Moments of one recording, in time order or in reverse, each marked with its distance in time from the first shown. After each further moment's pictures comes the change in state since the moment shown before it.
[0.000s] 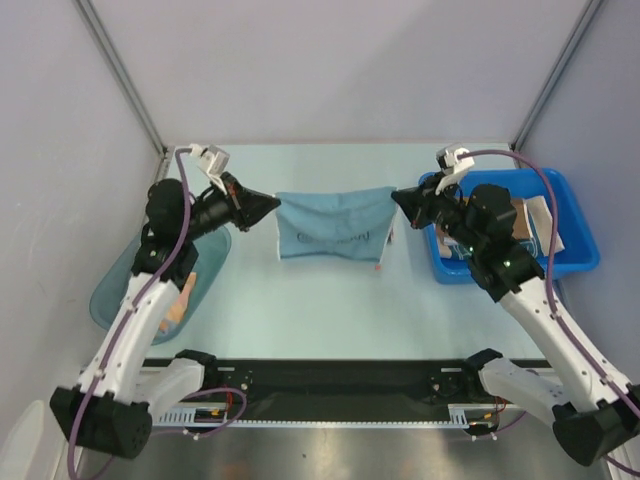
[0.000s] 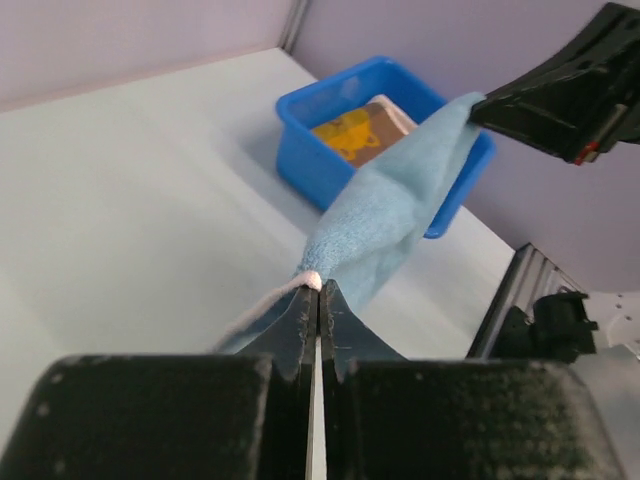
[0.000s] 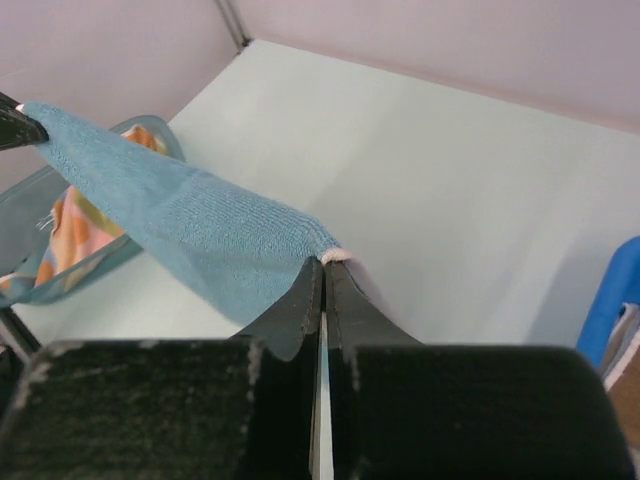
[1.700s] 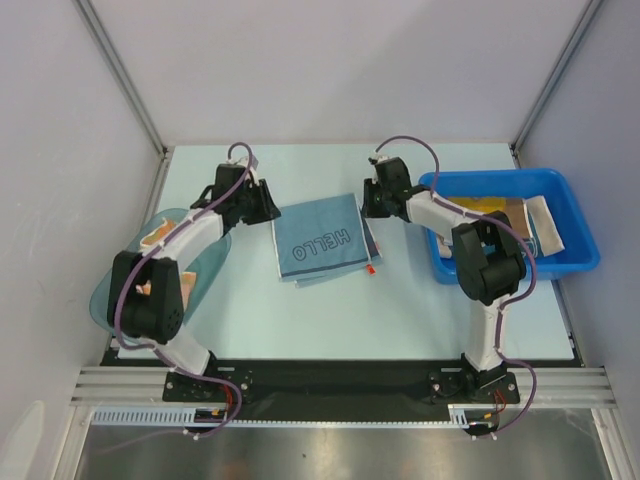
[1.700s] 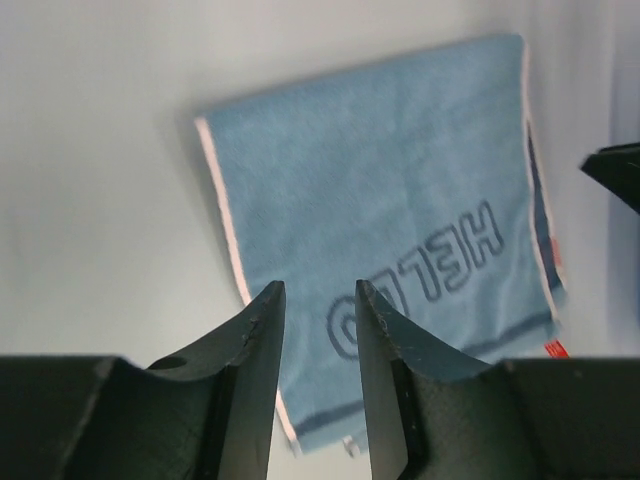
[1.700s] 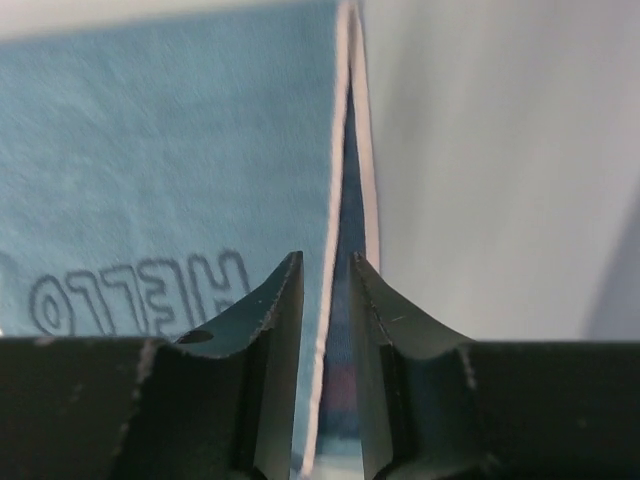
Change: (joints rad) left arm -0.008 0.653 0.161 -0.176 -0.531 -0.032; right arm -0.028 1.019 0.419 -0.087 0.145 0.107
